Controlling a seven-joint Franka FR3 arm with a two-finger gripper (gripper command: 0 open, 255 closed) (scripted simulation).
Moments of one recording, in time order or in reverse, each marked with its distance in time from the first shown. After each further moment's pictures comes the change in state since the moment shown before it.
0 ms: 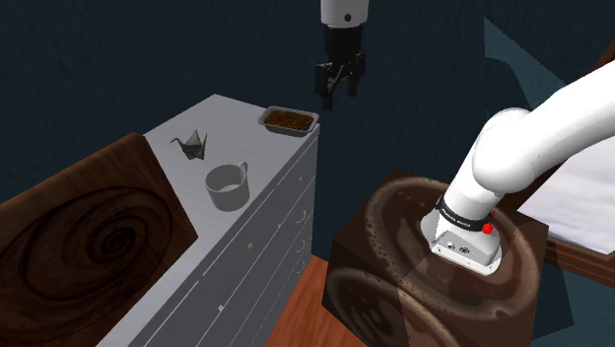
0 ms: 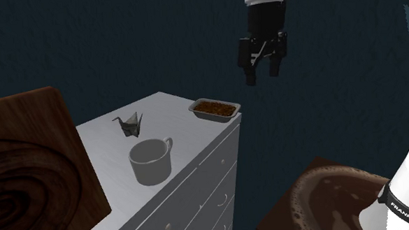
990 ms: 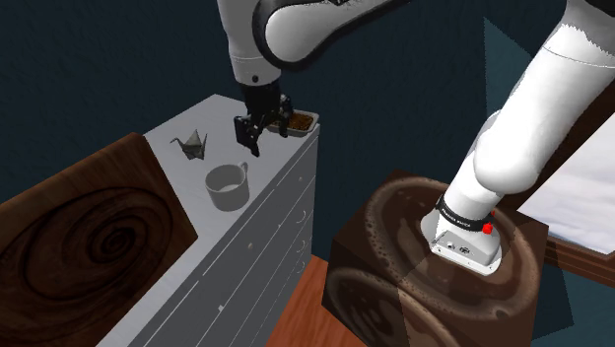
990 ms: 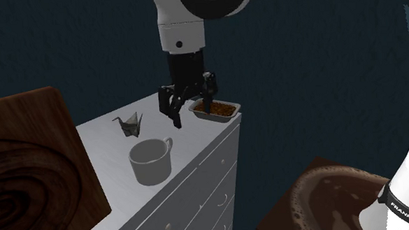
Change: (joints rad) arm 0.050 0.496 0.232 0.260 -0.120 0.250 0.288
